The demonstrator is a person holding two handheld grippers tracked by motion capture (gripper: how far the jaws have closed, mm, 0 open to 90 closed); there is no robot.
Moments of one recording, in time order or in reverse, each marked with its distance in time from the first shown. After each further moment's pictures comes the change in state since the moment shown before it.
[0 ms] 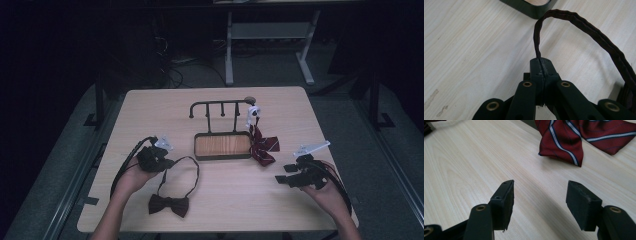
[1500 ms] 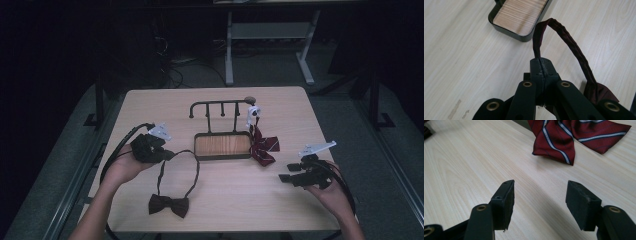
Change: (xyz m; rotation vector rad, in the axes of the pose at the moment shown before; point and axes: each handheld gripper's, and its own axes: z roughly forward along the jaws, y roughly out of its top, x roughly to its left) left arm -0.007 0.036 -0.059 -0.033 -0.040 0.095; right arm -0.008 -0.005 -0.007 -0.027 -0.001 0.006
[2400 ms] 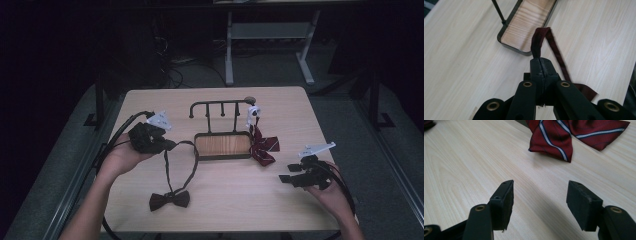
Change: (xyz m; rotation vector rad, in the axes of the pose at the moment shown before) left arm -0.003 0.030 -0.033 -0.034 0.027 0.058; right arm -0.003 -0.004 0.004 0.003 -0.014 -0.009
